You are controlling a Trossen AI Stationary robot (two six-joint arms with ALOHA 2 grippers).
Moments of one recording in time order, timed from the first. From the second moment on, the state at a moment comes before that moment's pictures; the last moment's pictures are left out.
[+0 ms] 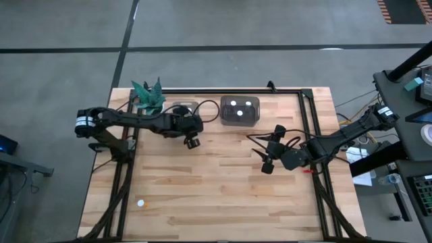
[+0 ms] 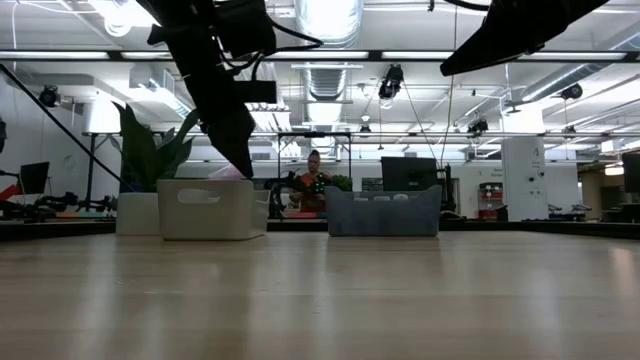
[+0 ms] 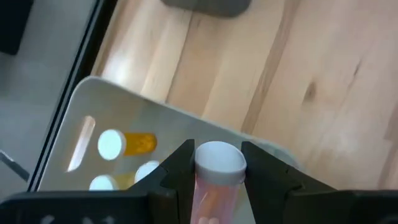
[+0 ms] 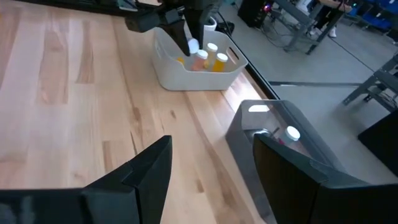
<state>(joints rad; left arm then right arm) 0.14 1.50 1.01 -0.57 -0.44 -0.06 0.42 1.10 0.70 -0.21 0.79 0.14</state>
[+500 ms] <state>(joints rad) 0.14 1.50 1.01 -0.62 -0.42 -0.02 0.41 1.10 0.70 -0.21 0.78 0.13</state>
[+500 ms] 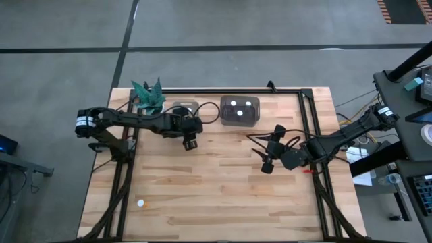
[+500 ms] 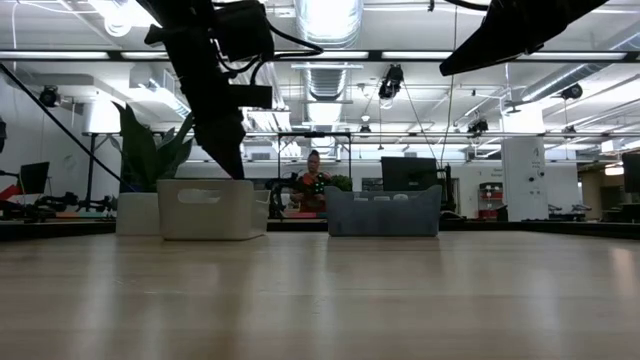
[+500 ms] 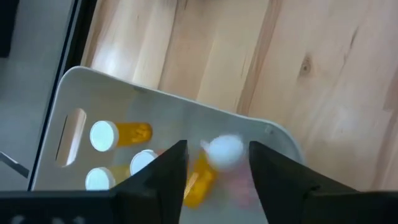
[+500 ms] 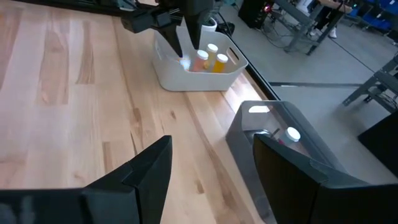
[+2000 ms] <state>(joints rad) -0.73 1.48 1.16 -0.85 0.38 -1.67 0.41 1.10 0.70 -0.20 0.70 0.16</state>
